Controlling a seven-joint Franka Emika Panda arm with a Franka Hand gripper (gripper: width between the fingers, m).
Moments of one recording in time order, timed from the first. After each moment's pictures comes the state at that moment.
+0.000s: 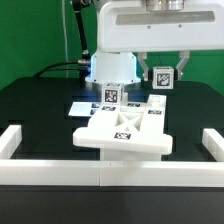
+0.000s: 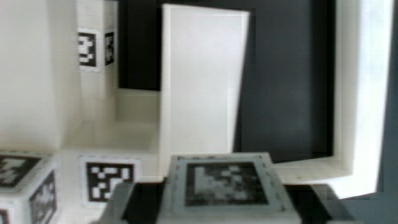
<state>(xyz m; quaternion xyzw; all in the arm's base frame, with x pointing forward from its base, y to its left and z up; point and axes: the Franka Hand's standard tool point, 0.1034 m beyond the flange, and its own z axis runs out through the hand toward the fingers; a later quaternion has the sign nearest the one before) 0.582 0.036 0.134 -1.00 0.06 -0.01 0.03</state>
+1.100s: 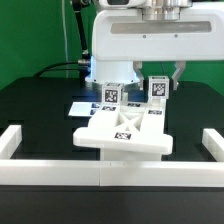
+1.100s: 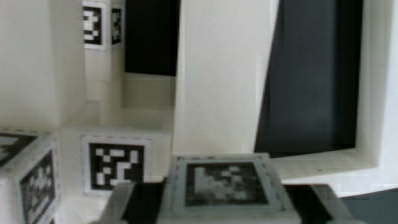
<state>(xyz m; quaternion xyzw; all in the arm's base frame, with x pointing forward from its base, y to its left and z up) 0.589 0.034 0.122 -1.00 0.06 -0.01 0.02</state>
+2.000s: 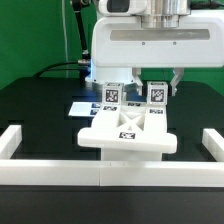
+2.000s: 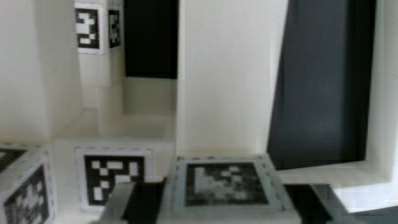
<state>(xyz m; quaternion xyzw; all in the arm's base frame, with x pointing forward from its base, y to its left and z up) 0.587 0.033 0.113 -1.00 0.05 -0.01 0.02</state>
